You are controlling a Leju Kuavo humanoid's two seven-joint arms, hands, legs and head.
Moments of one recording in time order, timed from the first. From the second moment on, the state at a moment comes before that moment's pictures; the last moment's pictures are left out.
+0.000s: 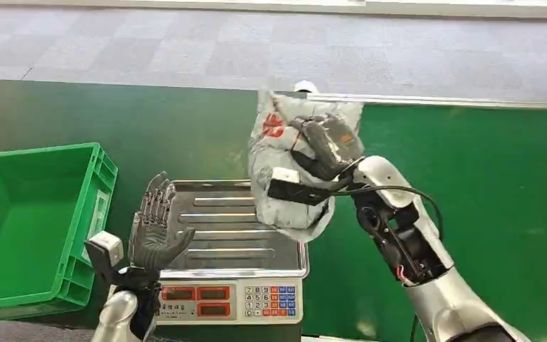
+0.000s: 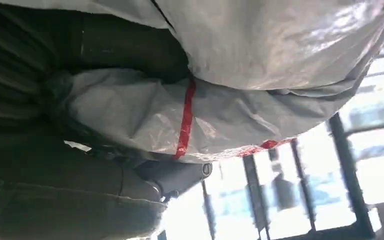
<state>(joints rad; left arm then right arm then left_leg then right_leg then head) -0.11 -0.17 -0.07 -1.31 0.00 -0.07 -0.62 -0.72 -0.06 0.71 -1.16 0.82 0.11 -0.21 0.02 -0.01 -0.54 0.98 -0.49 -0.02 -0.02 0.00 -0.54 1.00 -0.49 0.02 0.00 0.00</state>
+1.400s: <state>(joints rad) -0.15 -0.14 -0.13 -1.27 0.04 -0.02 -0.61 -0.76 -0.07 1.03 -0.96 0.50 -0.01 -0.29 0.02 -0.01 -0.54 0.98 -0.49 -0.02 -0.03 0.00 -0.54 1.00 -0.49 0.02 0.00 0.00</state>
